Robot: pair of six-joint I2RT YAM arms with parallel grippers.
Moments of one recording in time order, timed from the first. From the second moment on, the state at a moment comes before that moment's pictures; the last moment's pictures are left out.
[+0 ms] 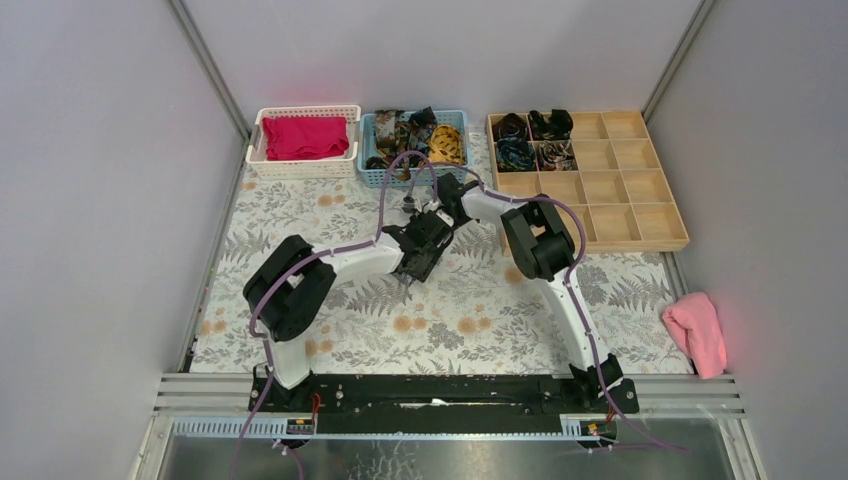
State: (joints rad) left arm -0.76 1.83 1.12 -0.42 -0.28 -0.16; right arm 0.56 2.50 1.86 -0.72 -1.31 0.08
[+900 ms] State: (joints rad) left arm -0.74 1.90 1.19 -0.35 -0.23 -0.13; right arm 0.44 2.39 1.68 -0.48 -1.12 0.36
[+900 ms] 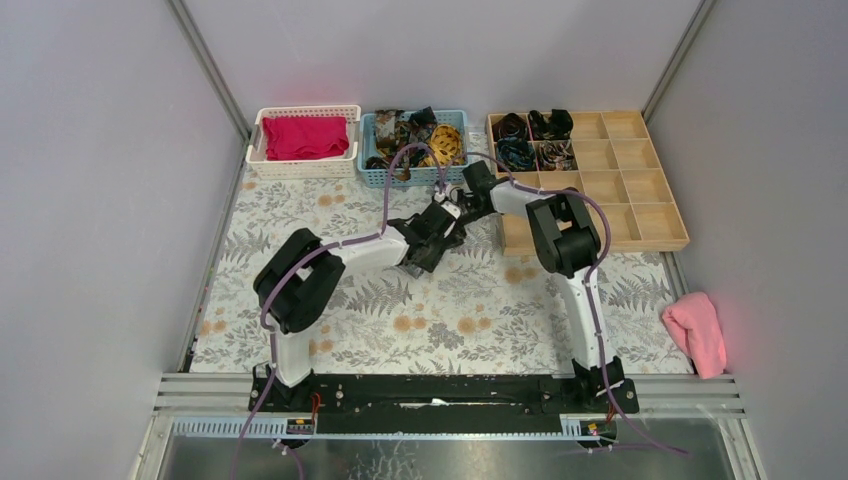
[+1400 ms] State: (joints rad) left arm -0.71 1.91 1.20 -0.36 -0.20 -0.17; right arm 0.30 2.18 1.60 -0.41 -0.84 0.39
